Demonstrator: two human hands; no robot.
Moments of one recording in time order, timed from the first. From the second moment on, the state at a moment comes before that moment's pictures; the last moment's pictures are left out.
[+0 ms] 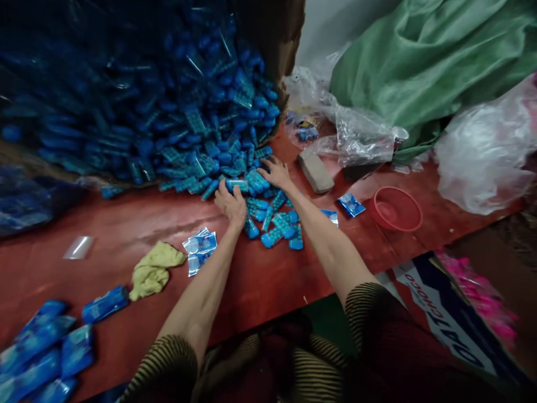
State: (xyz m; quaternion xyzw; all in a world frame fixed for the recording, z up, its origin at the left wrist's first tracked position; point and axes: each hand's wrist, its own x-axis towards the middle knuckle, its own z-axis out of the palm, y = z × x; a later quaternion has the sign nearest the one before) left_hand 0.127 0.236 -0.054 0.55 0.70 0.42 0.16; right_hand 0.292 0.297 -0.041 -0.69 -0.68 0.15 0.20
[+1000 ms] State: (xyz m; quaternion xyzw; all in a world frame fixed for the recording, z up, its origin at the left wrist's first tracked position) left_hand -0.055 0.070 -0.042 0.66 0.70 0.26 0.05; right_hand 0.175 0.071 -0.014 -0.53 -0.83 0.08 0.14
